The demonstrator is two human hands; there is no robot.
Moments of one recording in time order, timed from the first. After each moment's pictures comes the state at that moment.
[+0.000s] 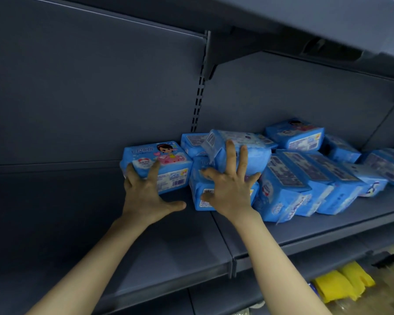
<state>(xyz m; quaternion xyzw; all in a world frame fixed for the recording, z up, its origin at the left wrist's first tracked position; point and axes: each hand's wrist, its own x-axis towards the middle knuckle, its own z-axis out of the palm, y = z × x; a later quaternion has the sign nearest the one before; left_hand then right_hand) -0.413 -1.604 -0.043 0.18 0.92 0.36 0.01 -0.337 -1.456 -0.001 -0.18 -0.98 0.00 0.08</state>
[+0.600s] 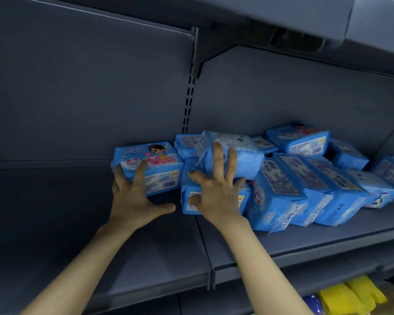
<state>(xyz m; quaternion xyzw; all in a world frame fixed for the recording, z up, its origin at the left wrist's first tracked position) -0.403 -1.583 -0.048 0.13 0.92 0.38 -0.02 -0.336 -1.433 -0.008 -0.11 -0.99 0.02 0.10</state>
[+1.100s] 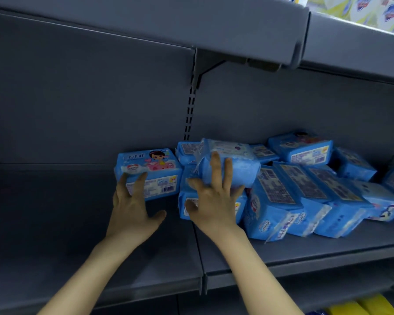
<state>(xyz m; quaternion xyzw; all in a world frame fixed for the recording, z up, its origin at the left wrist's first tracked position) -0.367 -1.583 -0.037 0.12 0.91 0.40 -0.05 -0.328 -1.431 -0.014 -0.07 -0.98 0.08 0.16</state>
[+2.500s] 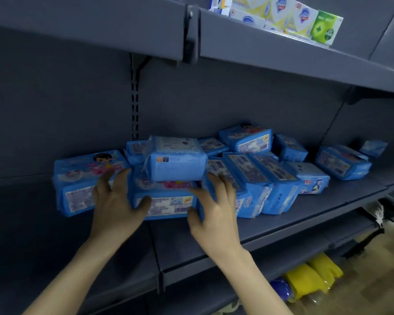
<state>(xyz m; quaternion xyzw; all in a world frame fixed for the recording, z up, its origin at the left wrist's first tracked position) -0.354 -1.526 -0.019 0.18 0.87 0.45 -0.10 -0.266 -1.372 -0.031 -0.06 -0.89 0.11 0.45</state>
